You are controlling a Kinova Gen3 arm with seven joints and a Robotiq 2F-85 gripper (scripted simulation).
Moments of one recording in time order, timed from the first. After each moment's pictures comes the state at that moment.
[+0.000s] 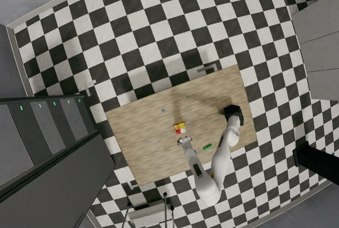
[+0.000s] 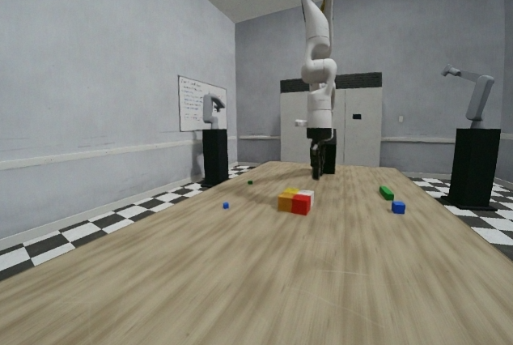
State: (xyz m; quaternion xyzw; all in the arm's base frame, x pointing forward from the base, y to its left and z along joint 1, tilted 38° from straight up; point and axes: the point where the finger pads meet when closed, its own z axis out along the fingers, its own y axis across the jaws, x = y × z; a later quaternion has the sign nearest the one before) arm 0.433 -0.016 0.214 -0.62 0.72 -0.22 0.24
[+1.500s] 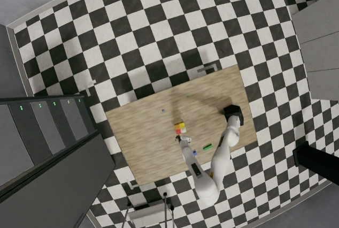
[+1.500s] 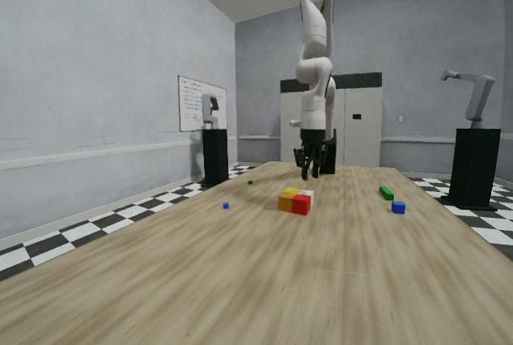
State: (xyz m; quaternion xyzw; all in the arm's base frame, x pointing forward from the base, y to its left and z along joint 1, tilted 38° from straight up) arm 0.441 -0.037 0.218 -0.42 0.85 -0.16 0.27
